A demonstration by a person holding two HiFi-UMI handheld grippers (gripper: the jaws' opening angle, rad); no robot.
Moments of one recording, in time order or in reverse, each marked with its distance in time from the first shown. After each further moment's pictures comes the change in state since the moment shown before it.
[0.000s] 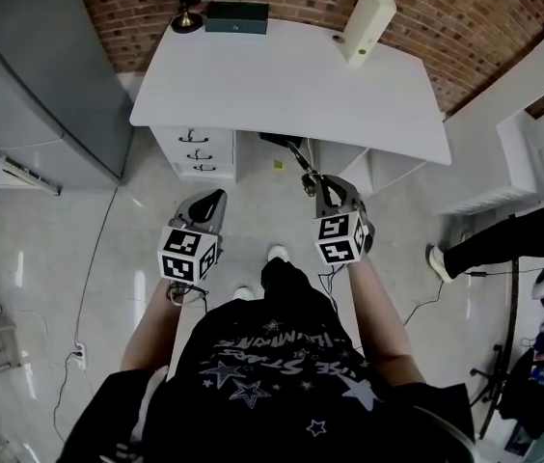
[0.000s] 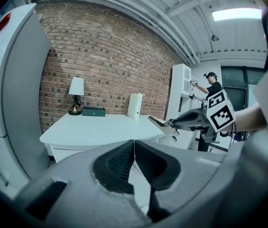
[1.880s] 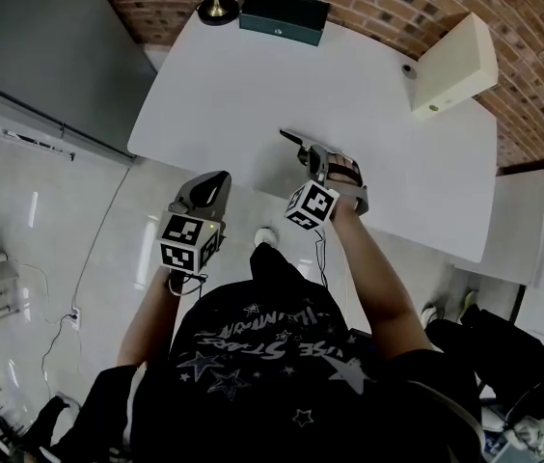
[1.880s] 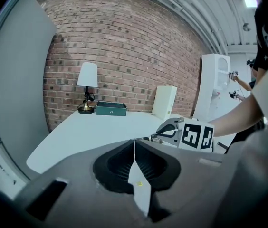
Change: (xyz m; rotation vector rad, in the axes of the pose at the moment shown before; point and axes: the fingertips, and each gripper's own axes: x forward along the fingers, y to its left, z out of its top) left arm 0.204 0.160 0.058 -0.072 0.098 0.197; right arm 0.363 -0.040 0.037 -0.744 0.101 0.150
